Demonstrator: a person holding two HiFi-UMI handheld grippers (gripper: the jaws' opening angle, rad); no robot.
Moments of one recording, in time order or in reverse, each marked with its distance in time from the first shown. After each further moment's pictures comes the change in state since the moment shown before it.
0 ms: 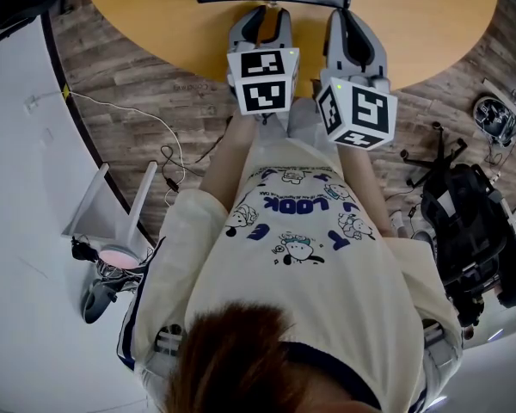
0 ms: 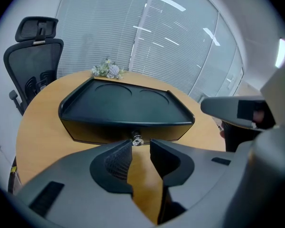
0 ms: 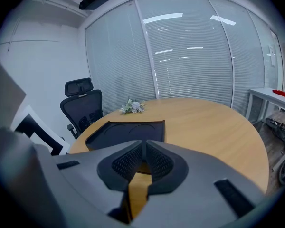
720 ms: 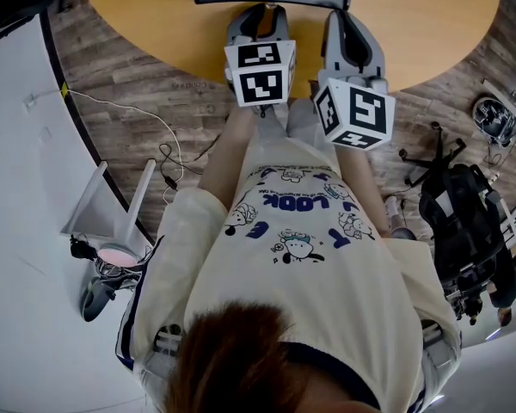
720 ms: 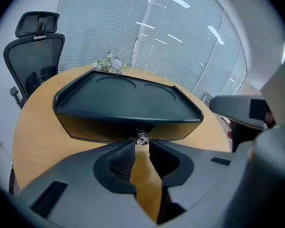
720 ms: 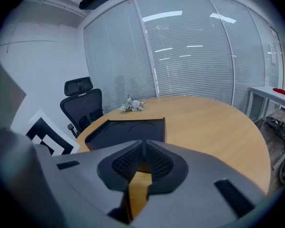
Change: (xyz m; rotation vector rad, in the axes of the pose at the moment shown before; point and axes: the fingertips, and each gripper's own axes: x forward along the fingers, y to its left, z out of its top) left arm 0.017 0.009 -0.006 -0.027 0.044 0.012; right arm 0.007 -0.001 -0.005 0.008 0.020 0.006
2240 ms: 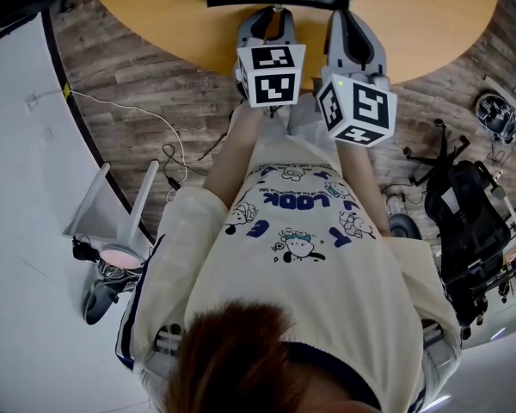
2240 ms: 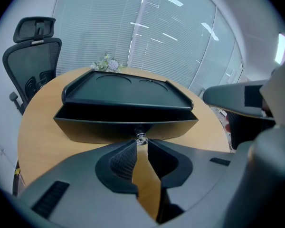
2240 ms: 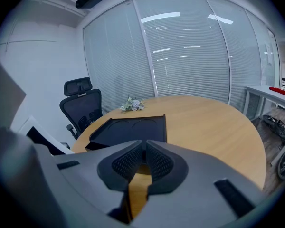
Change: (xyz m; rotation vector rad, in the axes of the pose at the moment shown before) left arm -0.015 -0.003 -0.022 0.056 -0.001 -0.002; right arm -0.015 0.013 -0.012 0.018 -0.006 -0.025
